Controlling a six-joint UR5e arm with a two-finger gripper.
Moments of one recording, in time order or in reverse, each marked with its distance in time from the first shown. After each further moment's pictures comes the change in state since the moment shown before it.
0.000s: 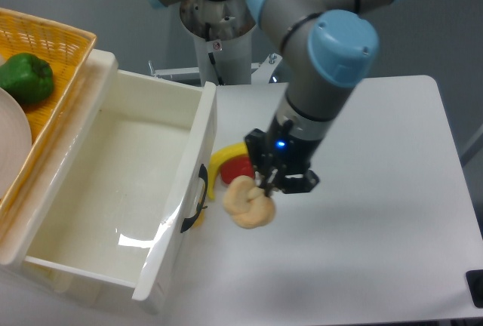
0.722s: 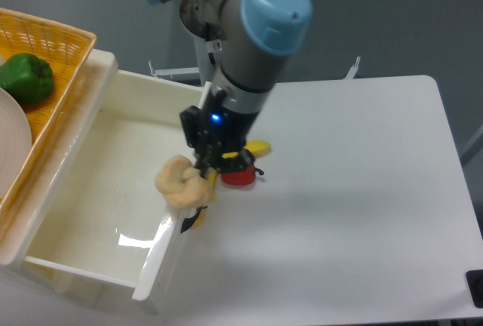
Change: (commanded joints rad) arm -0.097 0.117 -0.141 -0.002 -0.029 -0.086
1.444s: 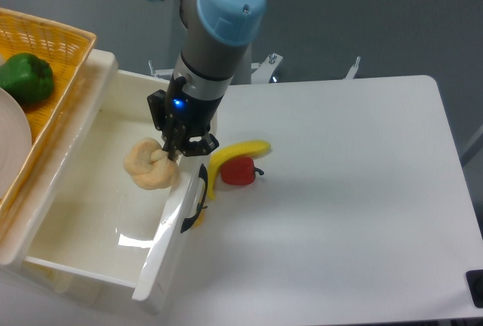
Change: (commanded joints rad) arm -0.043 0.006 -0.041 0.006 0.003 -0.005
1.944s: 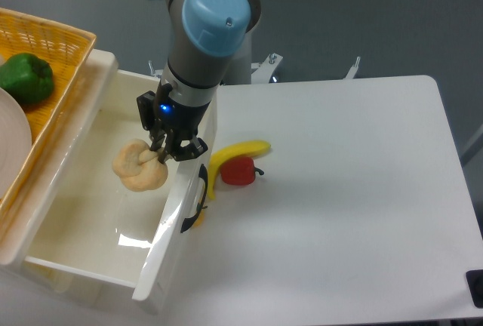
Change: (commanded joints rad) arm -0.028 -0.008 -0.018 0.006 0.014 0.000
